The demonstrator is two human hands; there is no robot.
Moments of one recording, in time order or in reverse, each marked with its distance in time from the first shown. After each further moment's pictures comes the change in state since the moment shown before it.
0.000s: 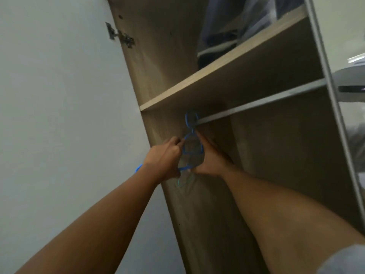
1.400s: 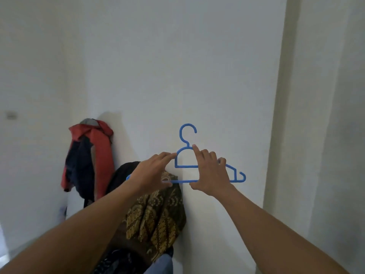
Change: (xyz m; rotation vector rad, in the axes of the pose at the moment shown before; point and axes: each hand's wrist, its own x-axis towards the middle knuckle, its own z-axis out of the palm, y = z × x) left_hand -0.752 -0.064 -0.257 0.247 -0.387 -1.091; right_hand -0.406 -0.635 0.141 0.306 -0.538 -0.919
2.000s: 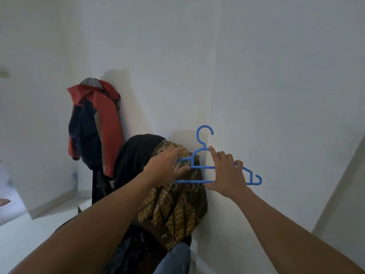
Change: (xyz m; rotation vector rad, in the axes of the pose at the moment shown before) left_hand 0.049 -0.146 0.184 -0.251 -0.168 -0.241; right_hand 0.086 -0.015 0.215 0.083 -0.237 0.027
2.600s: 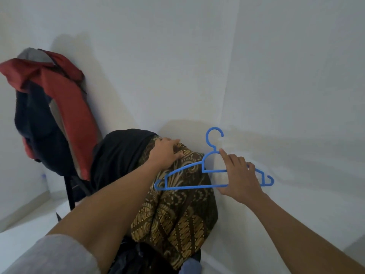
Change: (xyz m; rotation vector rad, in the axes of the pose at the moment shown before) left_hand 0.189 -0.147 0.120 -0.051 -0.213 -0.205; right_hand 0.105 0.028 0.124 -0.044 -0.159 0.146
